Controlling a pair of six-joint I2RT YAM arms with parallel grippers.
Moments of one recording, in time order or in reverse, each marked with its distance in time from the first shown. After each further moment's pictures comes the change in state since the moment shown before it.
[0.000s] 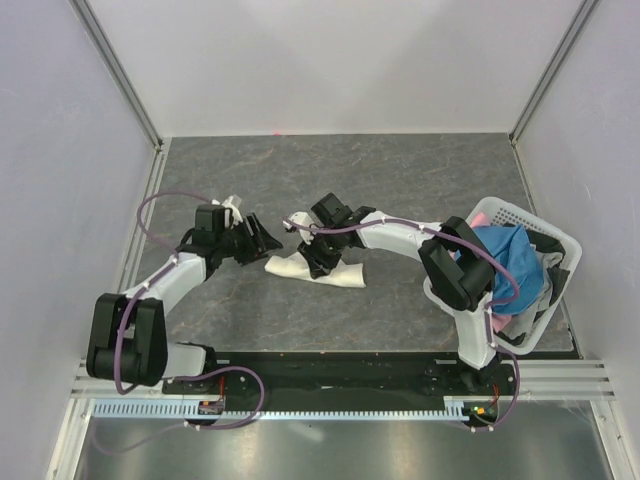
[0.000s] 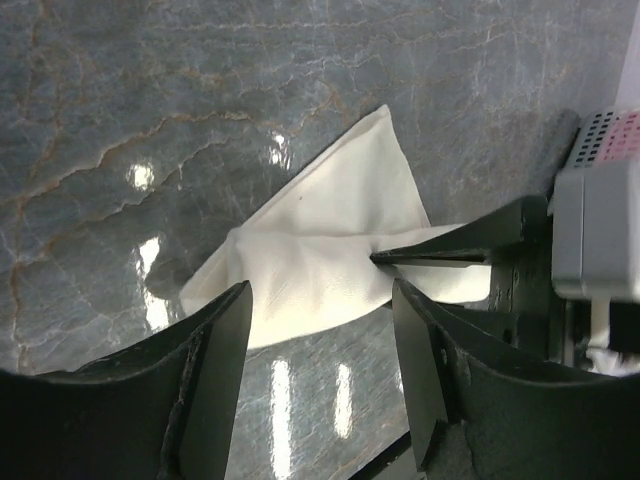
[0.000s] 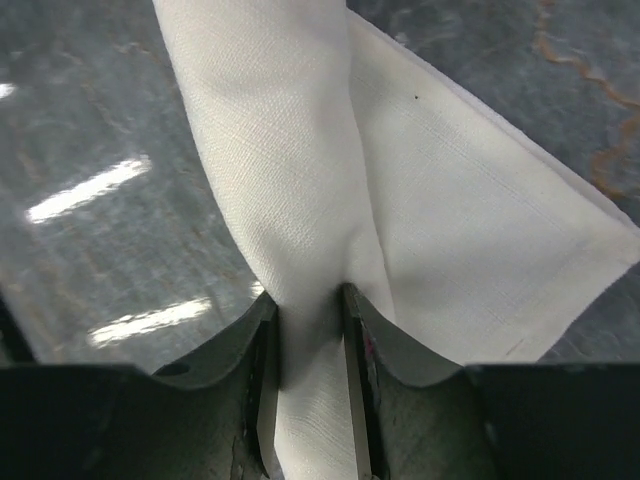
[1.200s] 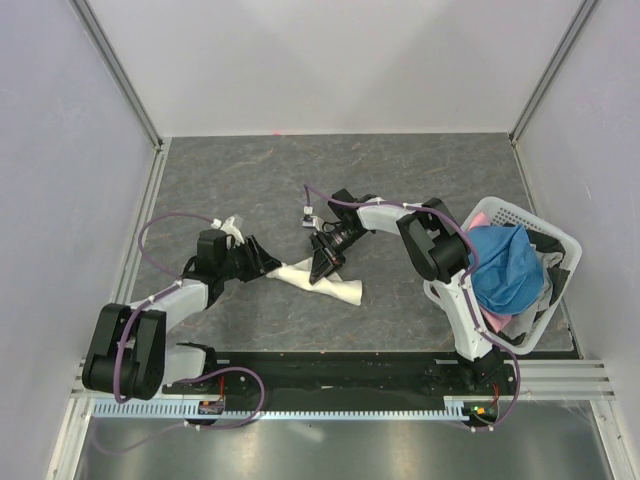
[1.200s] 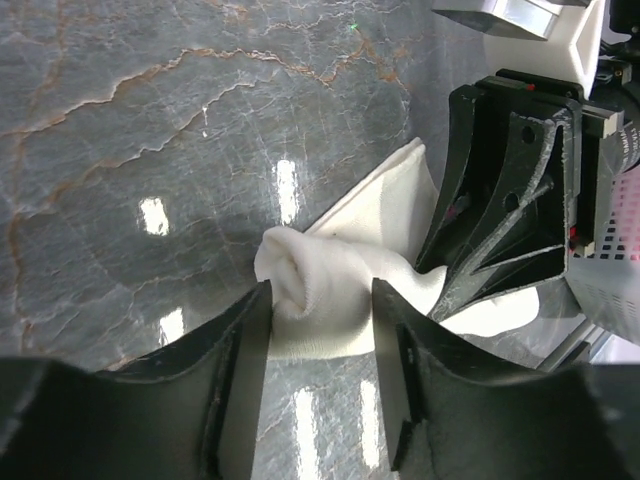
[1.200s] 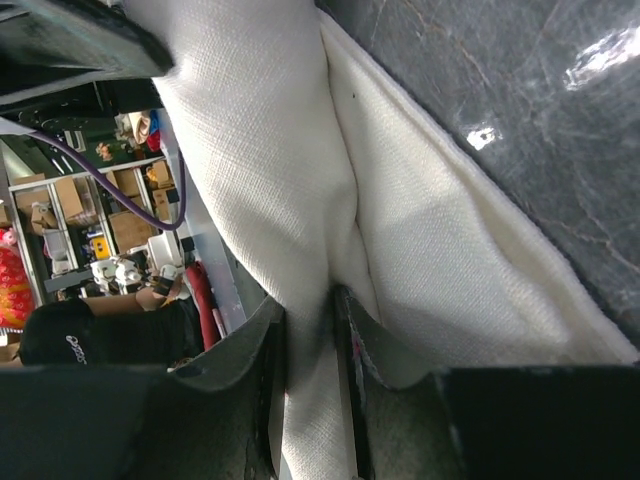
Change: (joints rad) left arm -0.026 -0.098 -0.281 0.283 -0.026 0.010; right arm -0.183 0.333 0.232 -0.259 -0.713 0.272
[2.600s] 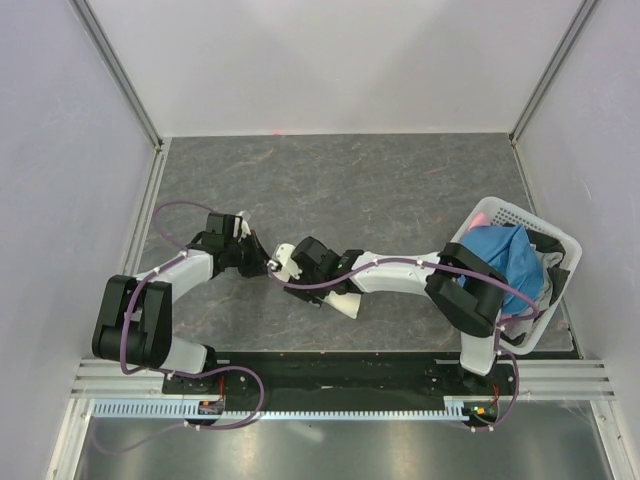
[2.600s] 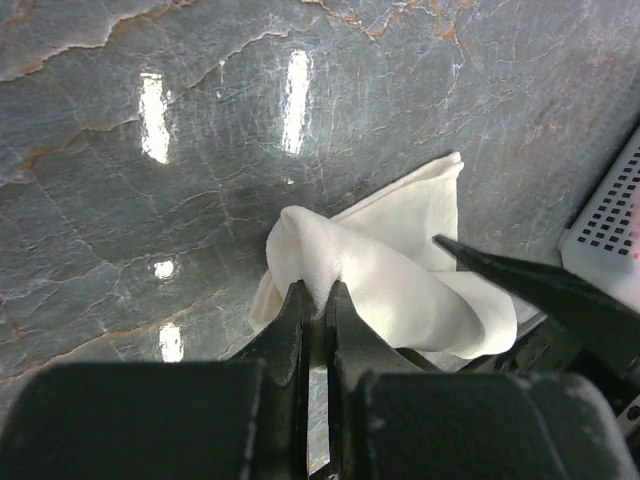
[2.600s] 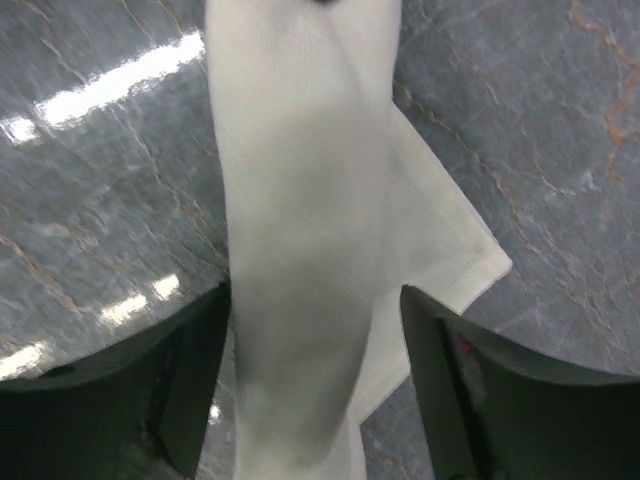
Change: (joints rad) left arm -0.011 0.178 0.252 -0.375 0.030 0.001; right arm 0.433 -0.469 -0.447 0.438 1.161 -0.215
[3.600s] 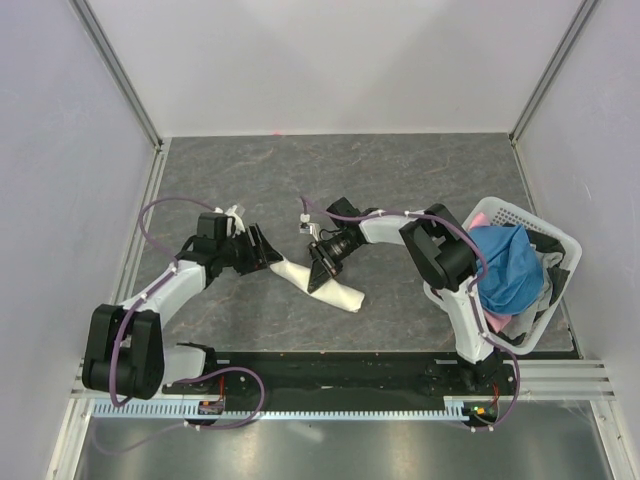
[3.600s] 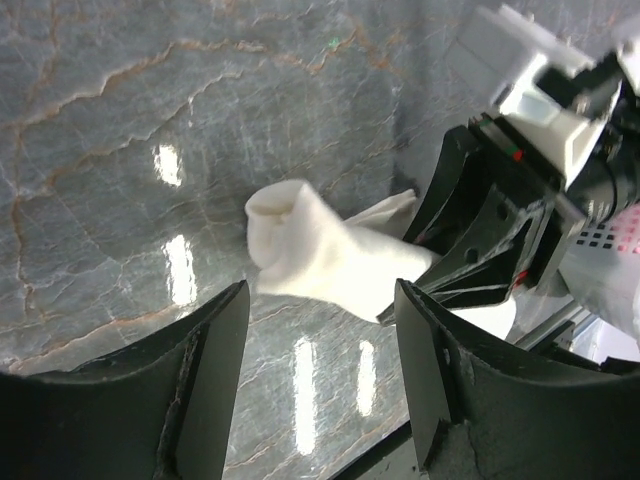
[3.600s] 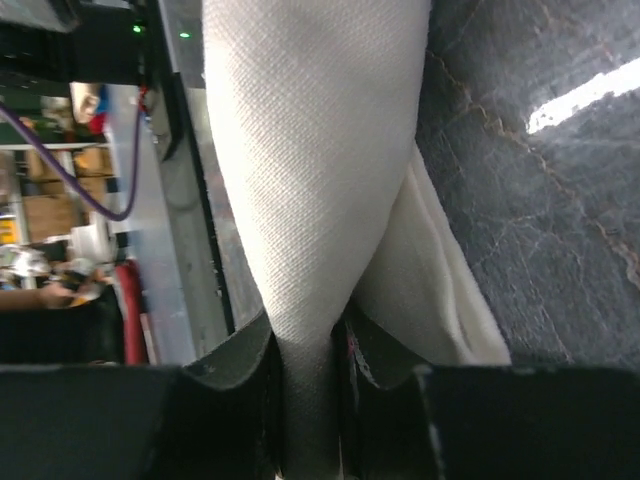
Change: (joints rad) left arm 0.008 -0.163 -0.026 0.012 -0.029 0.042; right arm -0.379 0.344 0.238 -0.162 -1.109 0.176
